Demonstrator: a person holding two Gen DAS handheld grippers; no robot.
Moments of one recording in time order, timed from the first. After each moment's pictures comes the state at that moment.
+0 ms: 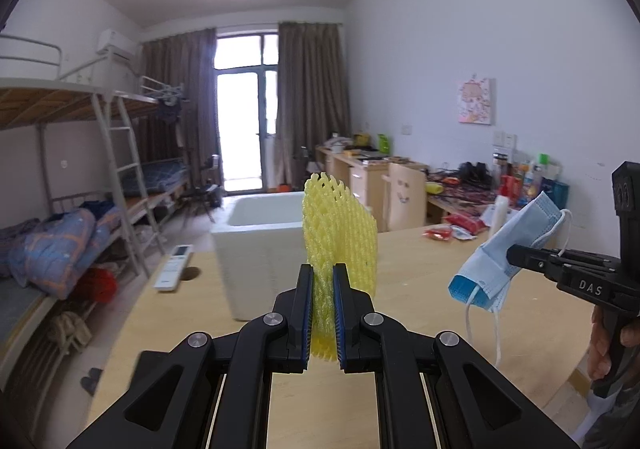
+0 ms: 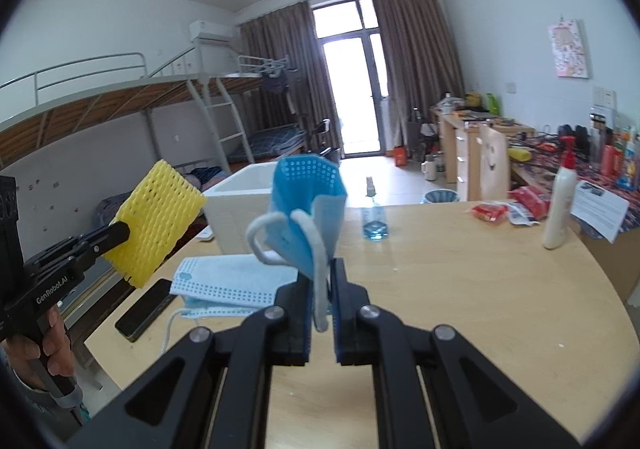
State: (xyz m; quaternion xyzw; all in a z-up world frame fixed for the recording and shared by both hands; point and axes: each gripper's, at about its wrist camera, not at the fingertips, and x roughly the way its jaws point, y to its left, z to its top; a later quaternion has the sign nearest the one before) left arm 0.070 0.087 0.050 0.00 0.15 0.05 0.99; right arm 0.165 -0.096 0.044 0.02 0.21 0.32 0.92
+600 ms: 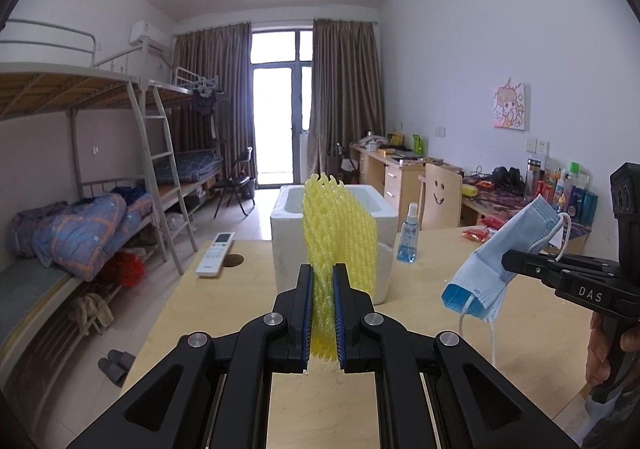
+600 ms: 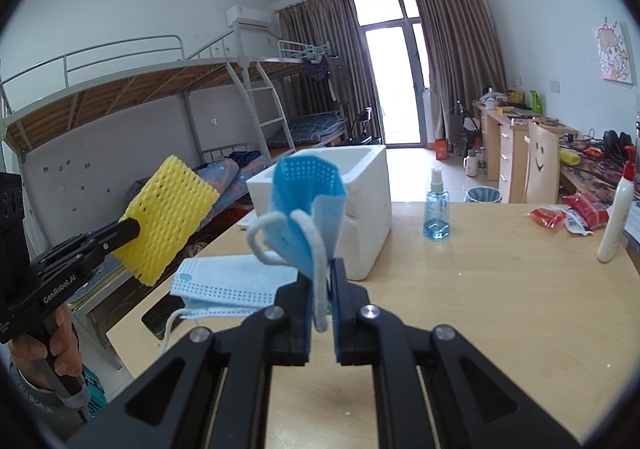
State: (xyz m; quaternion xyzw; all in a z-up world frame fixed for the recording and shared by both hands) left arm 0.064 0.119 0.045 -0.02 0.16 0.10 0.98; right arm 0.171 -0.049 0.040 0.01 0.22 0.39 0.89
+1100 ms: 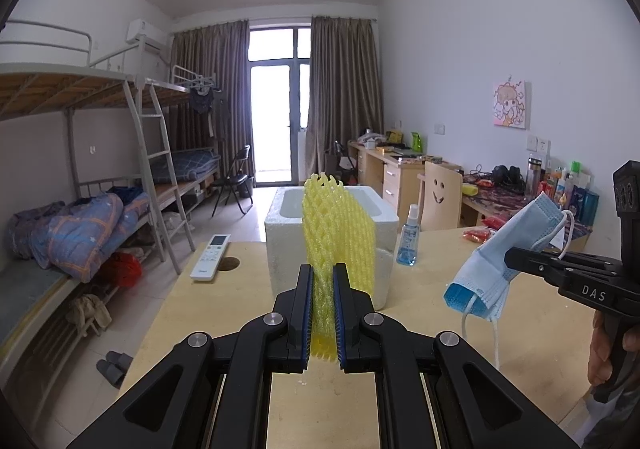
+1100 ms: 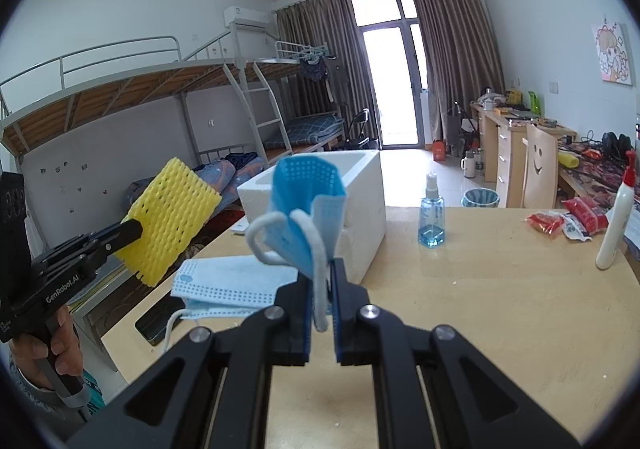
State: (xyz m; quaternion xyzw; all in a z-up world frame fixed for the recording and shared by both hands) left arm 0.077 0.117 0.051 -0.02 0.16 0.10 0.98; right arm 0.174 -0.046 0.046 0.01 0.22 0.38 0.90
